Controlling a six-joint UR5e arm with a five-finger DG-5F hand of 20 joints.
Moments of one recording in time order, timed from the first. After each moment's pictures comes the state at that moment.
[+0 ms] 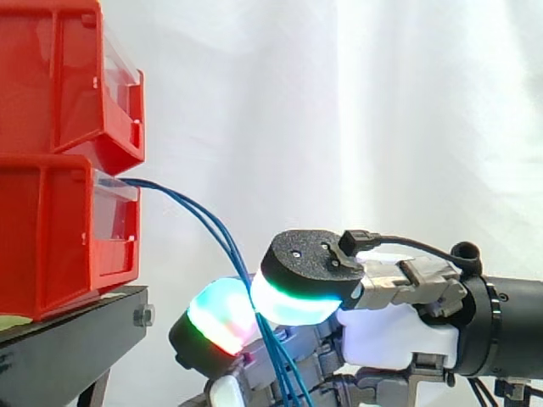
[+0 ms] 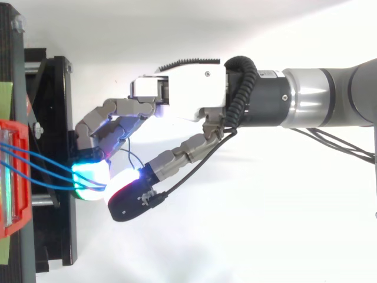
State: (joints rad) arm 0.05 -2.44 -1.15 -2.59 -1.56 -0.10
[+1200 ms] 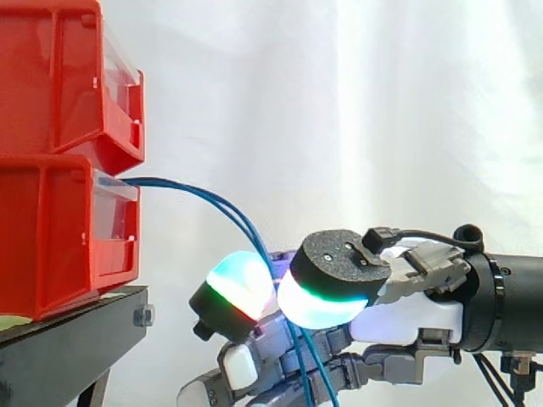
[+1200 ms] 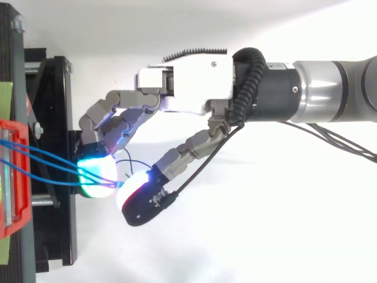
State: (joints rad) arm 0.04 -2.41 -1.15 -2.64 -1.56 -0.07
